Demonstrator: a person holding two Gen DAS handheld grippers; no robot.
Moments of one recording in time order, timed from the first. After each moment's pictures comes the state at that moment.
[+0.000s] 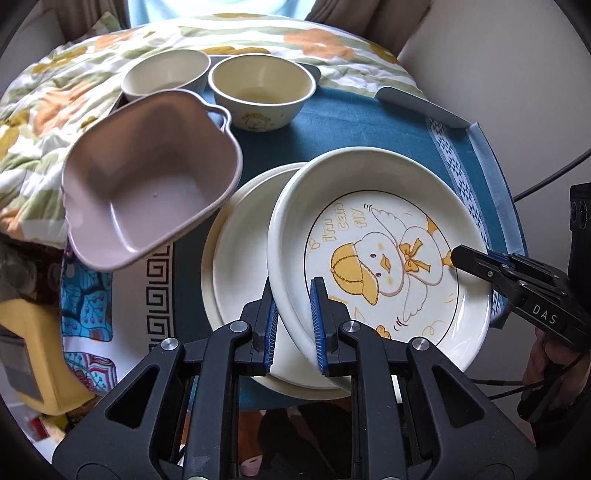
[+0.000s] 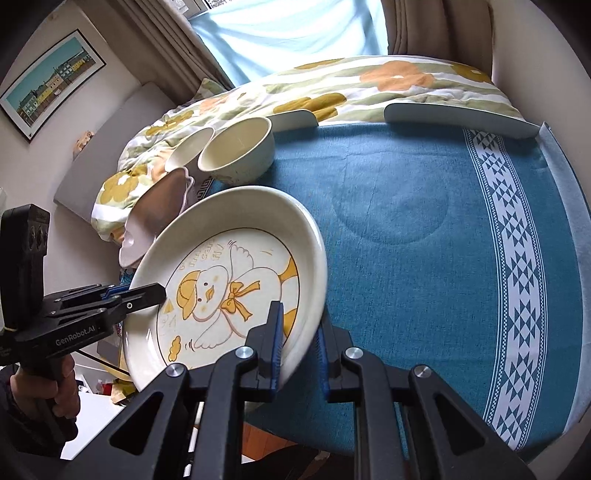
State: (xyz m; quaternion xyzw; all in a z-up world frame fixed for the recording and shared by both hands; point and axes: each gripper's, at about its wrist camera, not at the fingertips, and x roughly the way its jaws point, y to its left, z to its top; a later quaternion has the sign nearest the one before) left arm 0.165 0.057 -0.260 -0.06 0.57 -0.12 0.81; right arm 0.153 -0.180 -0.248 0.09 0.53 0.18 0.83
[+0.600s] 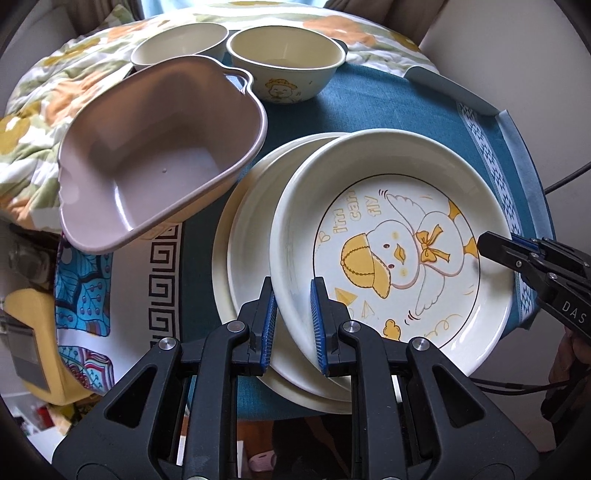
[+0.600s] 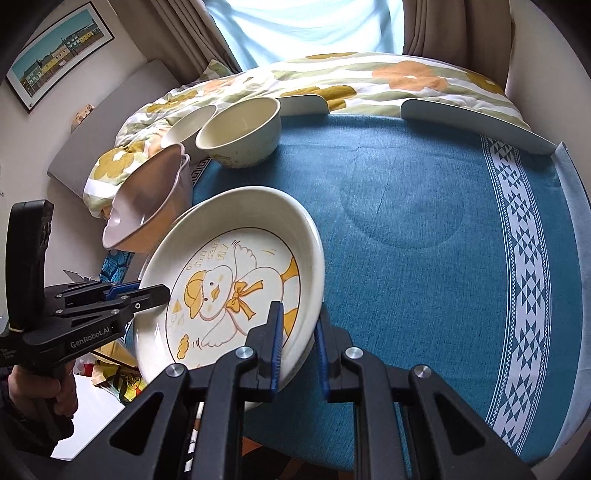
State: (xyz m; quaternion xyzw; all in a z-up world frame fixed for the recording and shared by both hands) left arm 0.177 0.040 -0.277 -0.03 0.58 -0.08 0.81; right arm 0.162 -0.161 -0.261 0.04 0.54 0.18 0.82
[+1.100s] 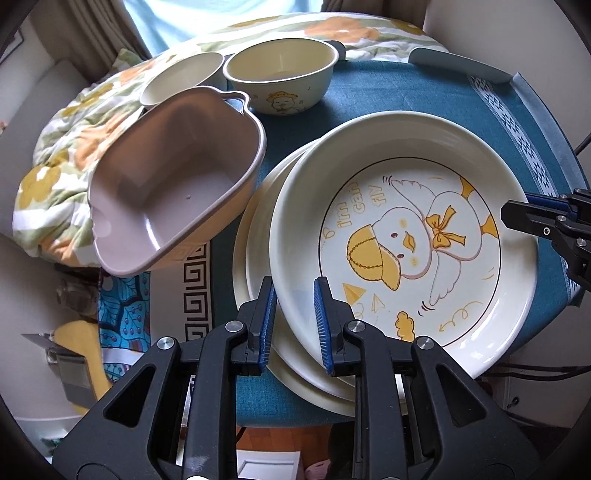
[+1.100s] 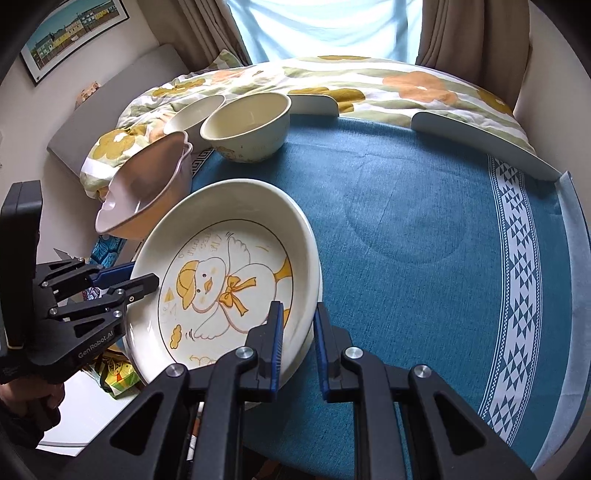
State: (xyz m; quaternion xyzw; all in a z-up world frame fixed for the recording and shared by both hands) left arm 0.174 0.019 -0.276 0.08 0.55 -0.04 0.83; right arm 0.166 -0.151 -0.261 -0.01 0.53 0.19 0.83
